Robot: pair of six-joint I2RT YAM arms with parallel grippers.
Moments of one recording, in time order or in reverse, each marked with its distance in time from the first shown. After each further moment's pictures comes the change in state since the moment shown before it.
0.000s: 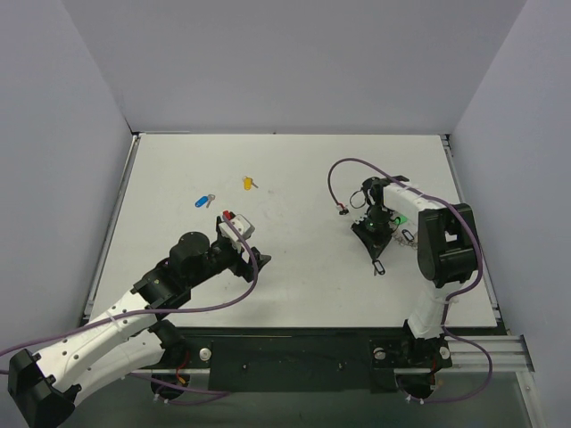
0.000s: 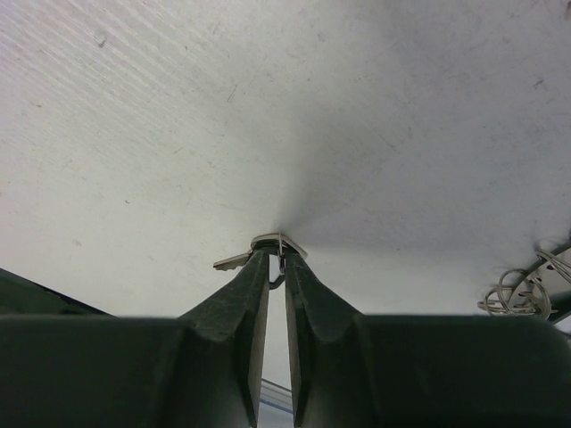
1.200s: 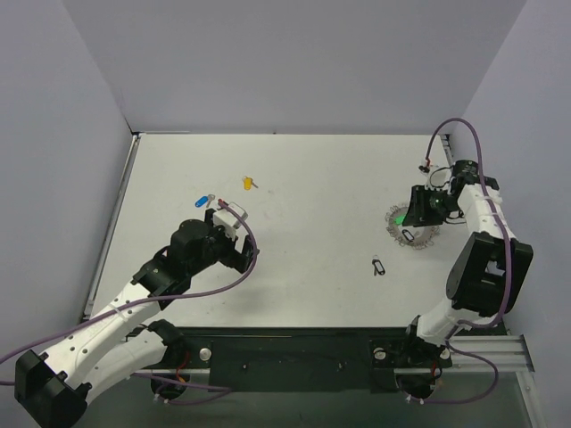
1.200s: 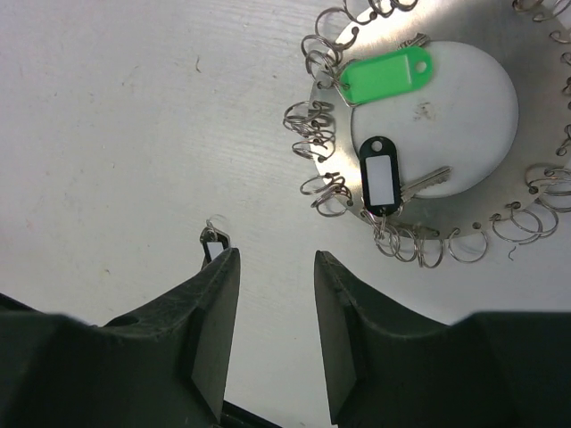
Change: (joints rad) left arm 0.129 0.069 0.056 -0.126 -0.013 -0.008; right arm -0.517 -0.273 0.009 0.140 -0.370 0.187
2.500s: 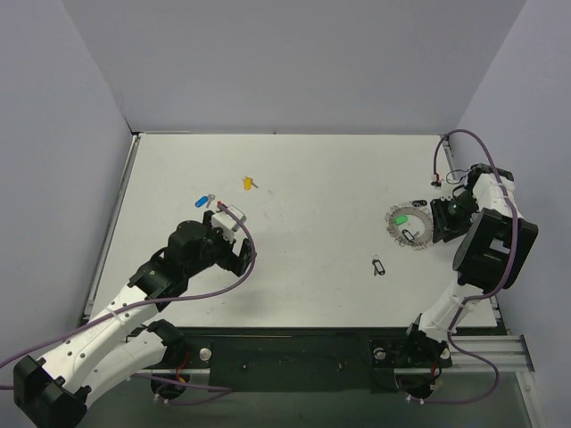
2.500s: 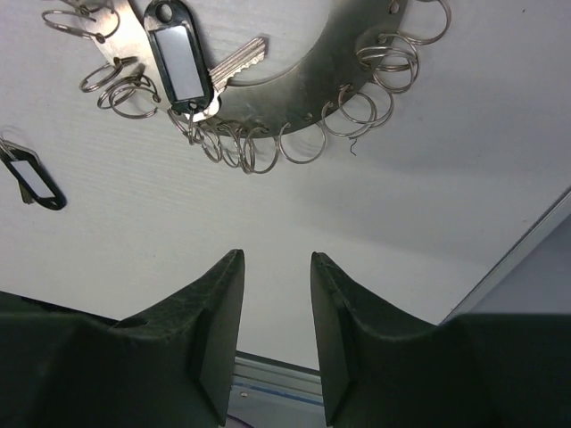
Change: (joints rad) left arm 0.016 -0.027 0.000 -0.061 0.016 0.027; right arm -0.119 0.255 0.191 -0.231 0.292 -0.222
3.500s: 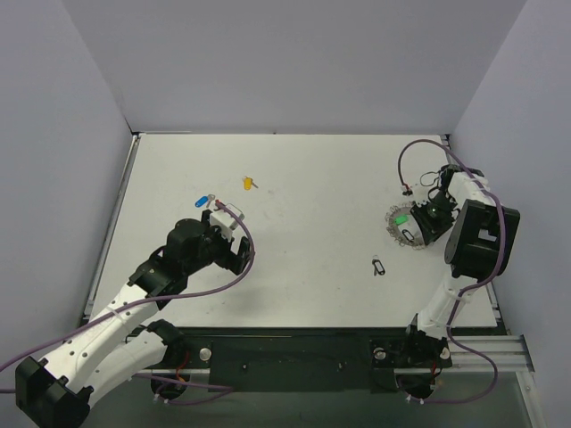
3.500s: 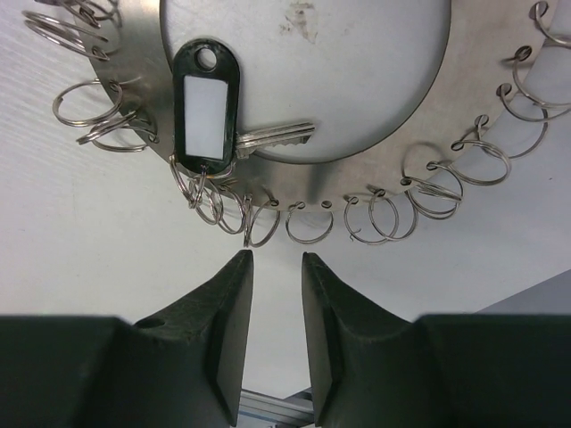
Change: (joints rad) left arm 0.037 0.008 0.000 -0.004 0.028 0.003; right arm 0.137 0.076 -0.037 0.076 0.123 -0.259
